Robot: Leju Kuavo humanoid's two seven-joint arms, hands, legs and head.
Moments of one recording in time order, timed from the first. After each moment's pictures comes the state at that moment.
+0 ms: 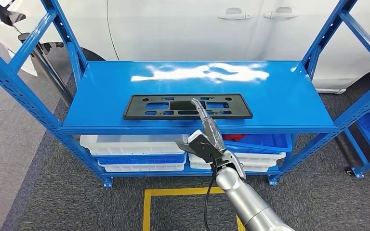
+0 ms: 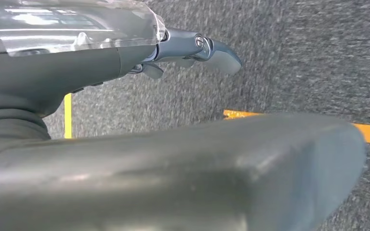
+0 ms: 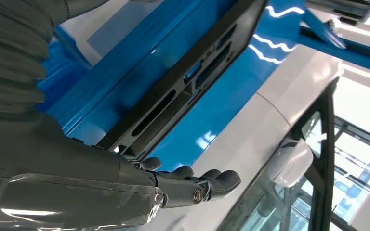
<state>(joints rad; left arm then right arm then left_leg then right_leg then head) -0.06 0.00 -0.29 -0.19 0.48 0.18 -0.20 -0.46 0.09 0.46 -1.06 0.51 -0.29 -0.40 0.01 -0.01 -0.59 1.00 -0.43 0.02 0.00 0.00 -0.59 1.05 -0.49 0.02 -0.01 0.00</state>
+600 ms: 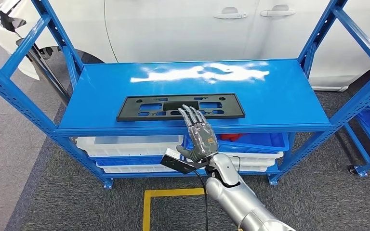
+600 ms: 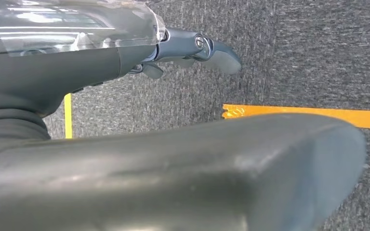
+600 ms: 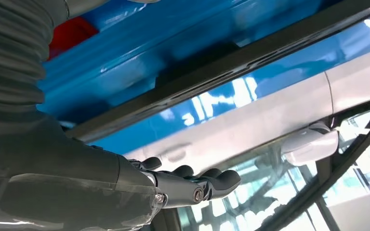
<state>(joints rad) -0.06 0.00 -0.31 -0.19 0.46 0.17 -0.19 -0.51 0.11 0.58 -0.92 1.08 -0.53 -0.16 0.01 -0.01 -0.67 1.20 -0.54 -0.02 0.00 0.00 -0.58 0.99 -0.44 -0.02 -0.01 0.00</state>
